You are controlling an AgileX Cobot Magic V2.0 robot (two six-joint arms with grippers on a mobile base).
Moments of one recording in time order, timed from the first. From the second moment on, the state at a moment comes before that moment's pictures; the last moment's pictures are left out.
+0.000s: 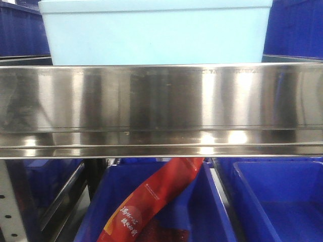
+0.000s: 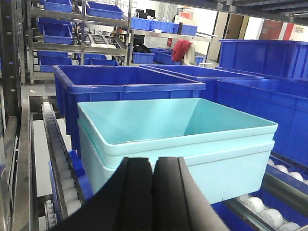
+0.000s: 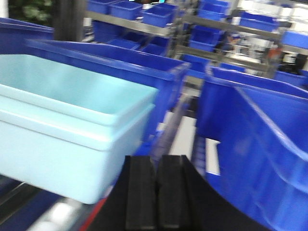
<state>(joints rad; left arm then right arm) -0.47 0.52 -0.63 0.25 0.19 -0.35 0.28 0.47 -0.51 -0.18 0.17 0.03</state>
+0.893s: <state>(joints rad) -0.47 0.52 -0.63 0.25 0.19 -0.35 0.05 0.01 0.00 -0.05 0.05 0.00</state>
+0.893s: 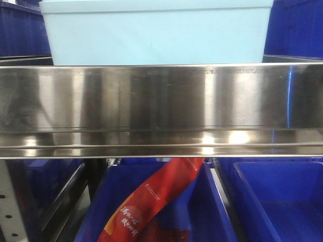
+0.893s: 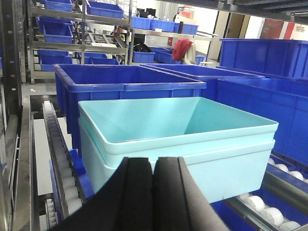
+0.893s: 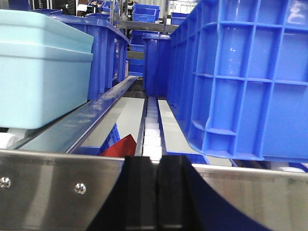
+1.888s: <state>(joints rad) -0.32 0.36 -0.53 0.18 0.25 -0.34 0.05 0.01 0.00 -0.04 0.05 0.00</state>
